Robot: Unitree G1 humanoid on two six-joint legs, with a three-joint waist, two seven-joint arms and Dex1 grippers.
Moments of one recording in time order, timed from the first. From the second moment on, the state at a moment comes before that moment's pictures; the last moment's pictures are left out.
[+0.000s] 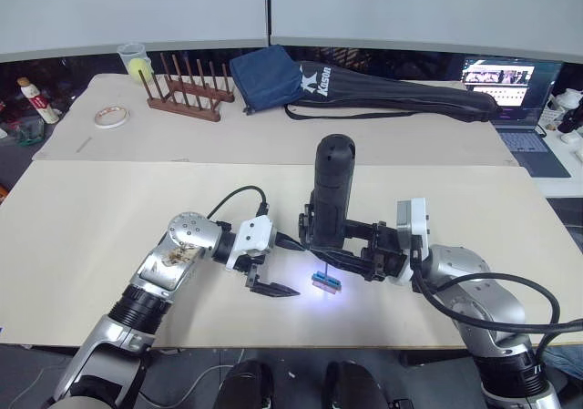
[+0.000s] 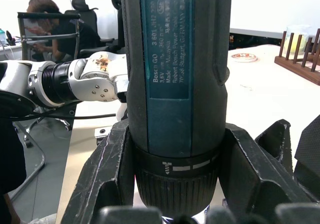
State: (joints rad) left arm -0.52 0.56 -0.31 0.06 -0.23 0.15 -1.39; right arm -0.21 -0.48 0.06 -0.40 0.60 0.34 0.96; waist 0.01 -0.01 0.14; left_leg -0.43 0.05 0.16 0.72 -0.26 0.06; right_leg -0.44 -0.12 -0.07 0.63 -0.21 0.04
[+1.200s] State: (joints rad) left arm -0.52 0.56 -0.31 0.06 -0.23 0.15 -1.39; right arm -0.22 -0.49 0.05 -0.40 0.60 0.34 0.96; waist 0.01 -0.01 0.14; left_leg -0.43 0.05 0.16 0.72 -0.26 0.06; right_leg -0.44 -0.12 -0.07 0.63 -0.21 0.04
